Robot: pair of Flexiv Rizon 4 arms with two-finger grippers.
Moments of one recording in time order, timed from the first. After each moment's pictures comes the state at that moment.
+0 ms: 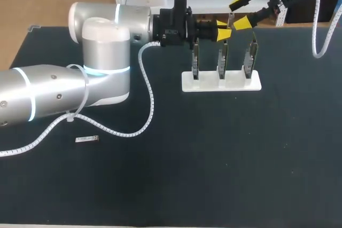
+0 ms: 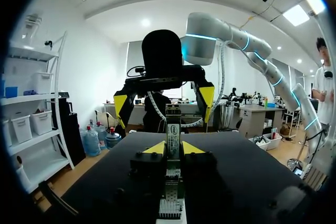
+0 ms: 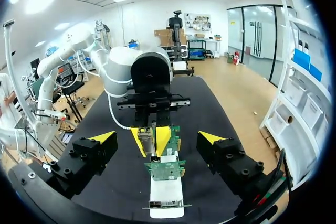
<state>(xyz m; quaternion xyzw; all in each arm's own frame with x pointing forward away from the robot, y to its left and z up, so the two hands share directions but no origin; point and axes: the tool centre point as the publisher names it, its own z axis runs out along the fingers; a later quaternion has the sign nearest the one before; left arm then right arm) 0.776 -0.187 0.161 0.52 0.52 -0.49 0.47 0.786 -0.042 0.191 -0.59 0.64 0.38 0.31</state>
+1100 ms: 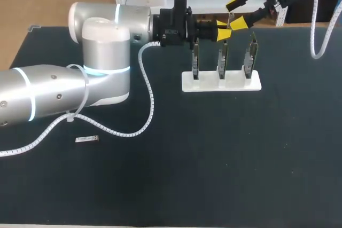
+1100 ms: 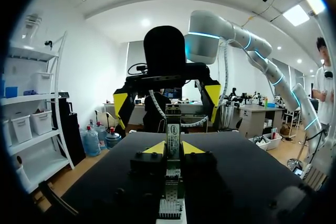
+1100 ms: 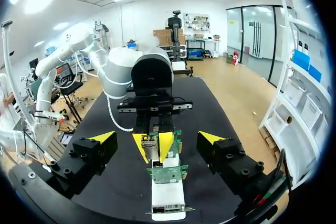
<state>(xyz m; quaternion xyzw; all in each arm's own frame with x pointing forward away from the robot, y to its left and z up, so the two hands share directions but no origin) 0.776 -0.187 0.161 0.52 0.52 -0.49 0.47 0.782 -0.033 0.193 -0.59 0.64 0.38 0.32</state>
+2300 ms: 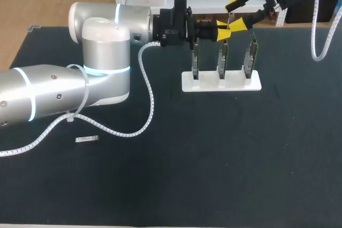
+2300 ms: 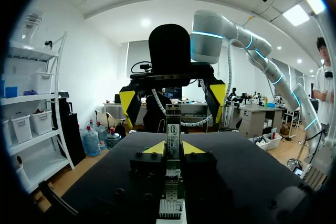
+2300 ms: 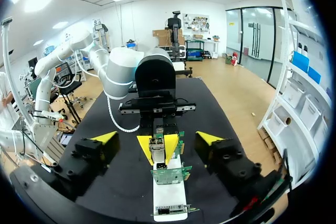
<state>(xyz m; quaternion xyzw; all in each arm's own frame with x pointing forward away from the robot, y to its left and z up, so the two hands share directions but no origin) 0.776 -0.187 0.161 0.52 0.52 -0.49 0.47 0.776 -0.031 0.195 -0.59 0.64 0.37 0.32</state>
